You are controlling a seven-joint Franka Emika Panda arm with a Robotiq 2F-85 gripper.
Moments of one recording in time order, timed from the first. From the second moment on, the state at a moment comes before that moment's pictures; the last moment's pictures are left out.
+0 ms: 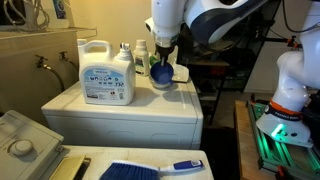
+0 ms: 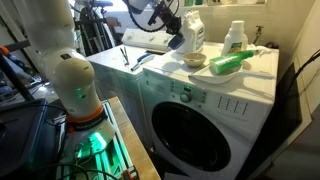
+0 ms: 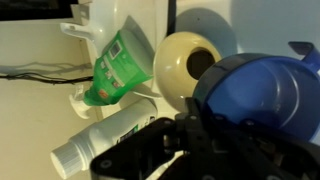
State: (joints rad) arm 0.29 0.13 0.27 -1.90 -0.80 1.83 0.57
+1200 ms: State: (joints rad) arm 0.21 0.08 0.16 -2.18 -0.16 2.35 0.72
